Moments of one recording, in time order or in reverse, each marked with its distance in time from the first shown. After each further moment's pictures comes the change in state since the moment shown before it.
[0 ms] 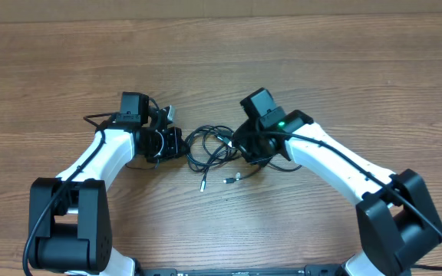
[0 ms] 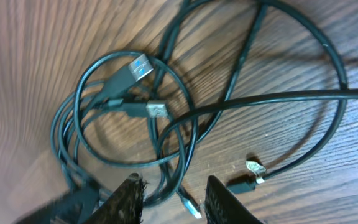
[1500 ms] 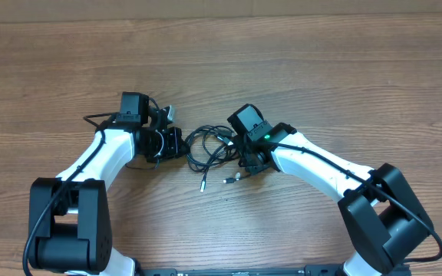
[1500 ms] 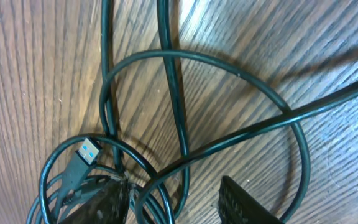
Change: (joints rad) left arm 0.000 0.000 0.000 0.000 0.000 0.000; right arm 0.076 0.047 -0.067 0.074 0.263 0.387
